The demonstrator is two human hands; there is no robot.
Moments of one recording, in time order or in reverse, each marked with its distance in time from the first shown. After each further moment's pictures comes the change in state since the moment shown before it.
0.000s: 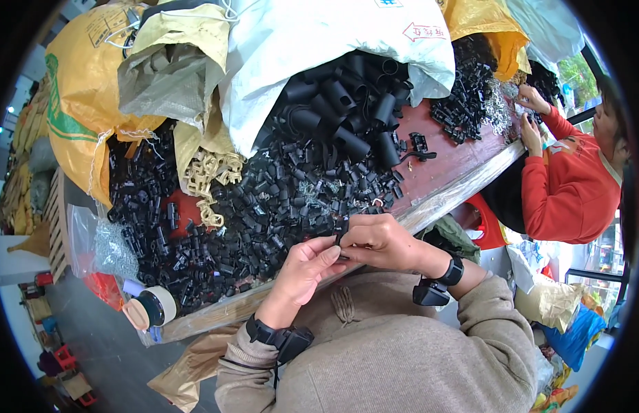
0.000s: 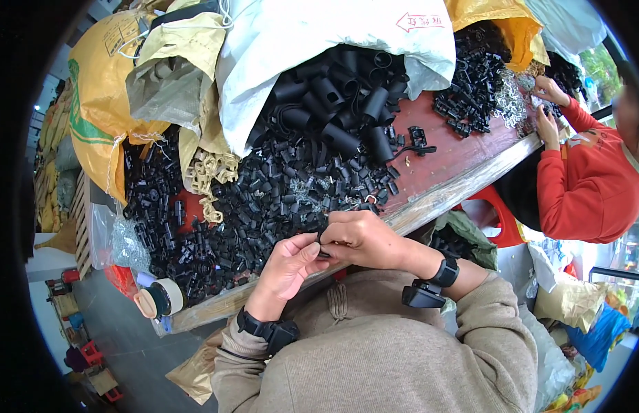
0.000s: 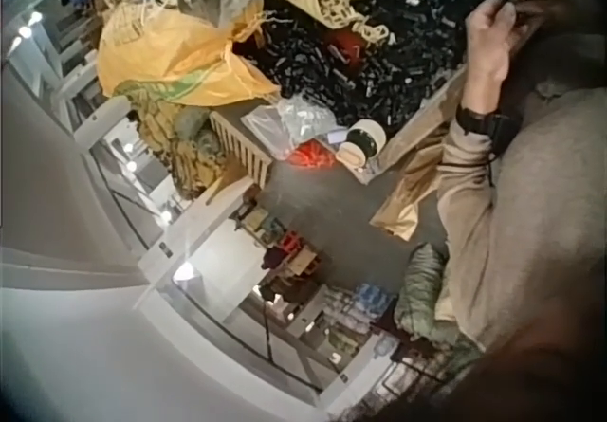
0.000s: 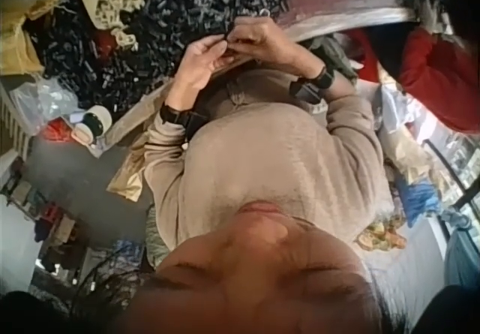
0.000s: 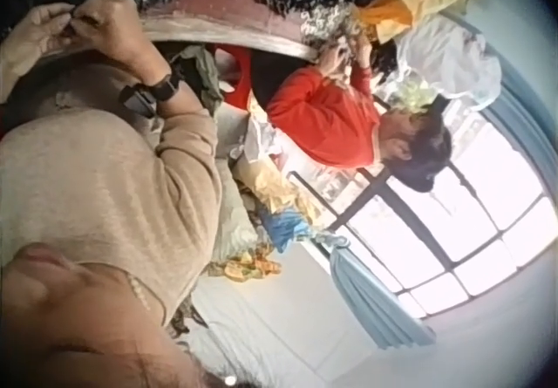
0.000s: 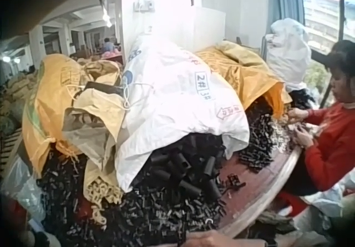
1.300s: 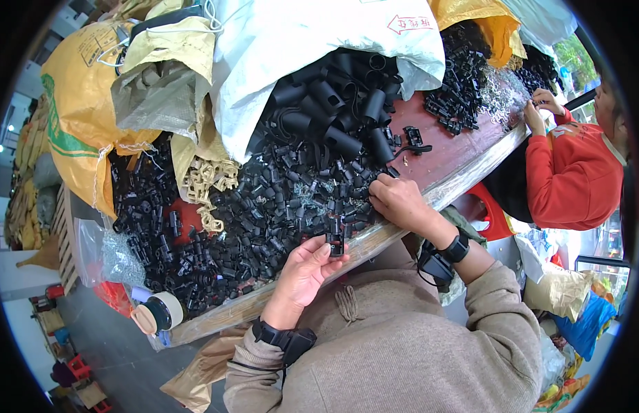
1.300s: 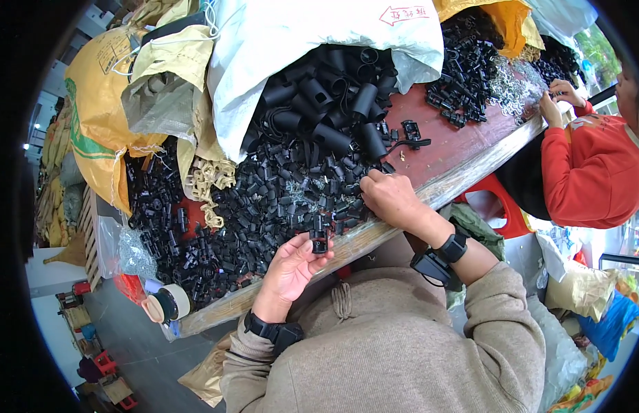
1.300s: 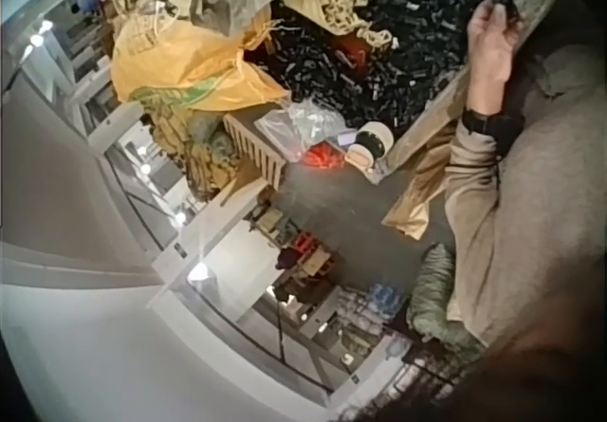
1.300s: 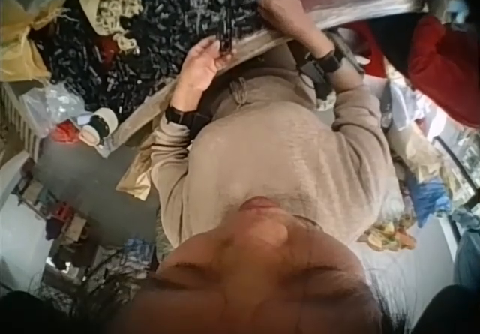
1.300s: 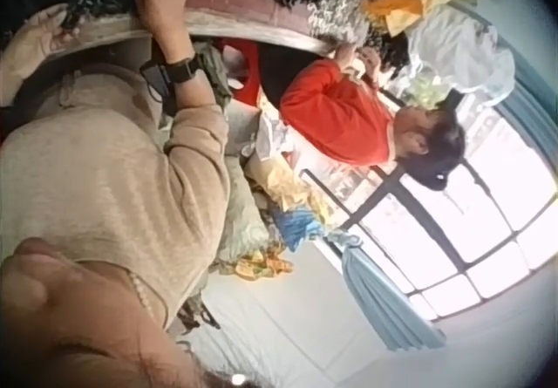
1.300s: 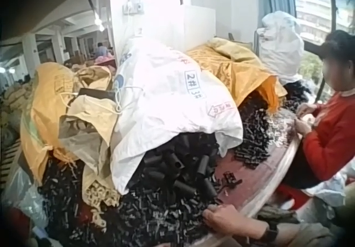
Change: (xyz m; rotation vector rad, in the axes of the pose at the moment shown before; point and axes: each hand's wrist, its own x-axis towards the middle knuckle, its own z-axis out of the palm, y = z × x) left_hand 0.004 -0.010 -0.002 -0.169 -0.024 0.044; right_hand -0.018 0.069 -0.023 -0.614 0.010 0.251
